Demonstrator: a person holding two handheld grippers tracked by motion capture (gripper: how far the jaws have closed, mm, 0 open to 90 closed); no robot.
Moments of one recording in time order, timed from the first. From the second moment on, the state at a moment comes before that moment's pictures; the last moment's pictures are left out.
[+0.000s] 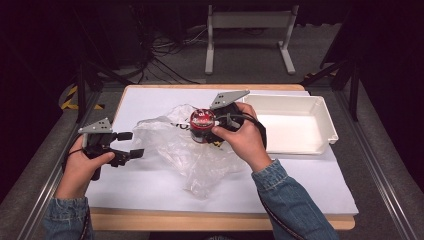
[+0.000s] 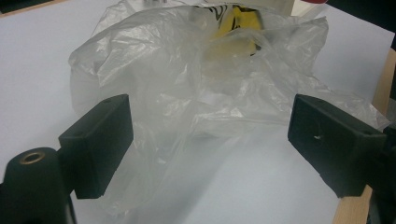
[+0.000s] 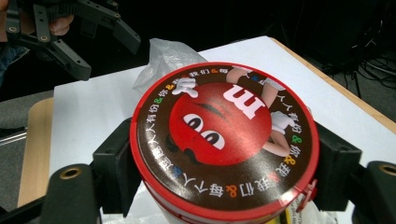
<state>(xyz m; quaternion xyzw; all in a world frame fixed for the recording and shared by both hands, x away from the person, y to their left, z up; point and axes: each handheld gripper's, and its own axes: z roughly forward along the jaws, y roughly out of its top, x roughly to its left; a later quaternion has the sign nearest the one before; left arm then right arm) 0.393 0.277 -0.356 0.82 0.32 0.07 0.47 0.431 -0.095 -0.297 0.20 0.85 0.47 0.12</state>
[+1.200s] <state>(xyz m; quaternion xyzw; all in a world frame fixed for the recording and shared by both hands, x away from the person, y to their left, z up) 0.373 0.306 -0.360 0.81 0.35 0.09 0.46 0.465 -0.180 -0.264 0.25 0.84 0.45 0.17</state>
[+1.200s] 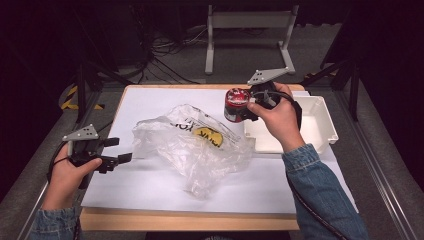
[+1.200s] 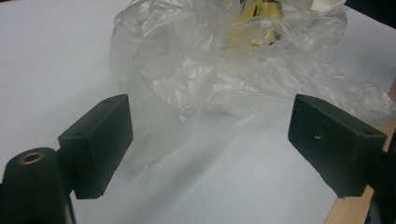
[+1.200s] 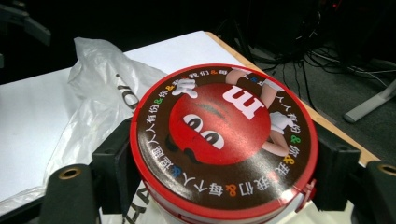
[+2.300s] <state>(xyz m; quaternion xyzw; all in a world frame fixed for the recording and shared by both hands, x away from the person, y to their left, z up) 0.366 0.315 -0.368 0.80 0.38 0.08 0.46 0.502 -0.253 -0.273 0.27 0.83 0.44 0.19</state>
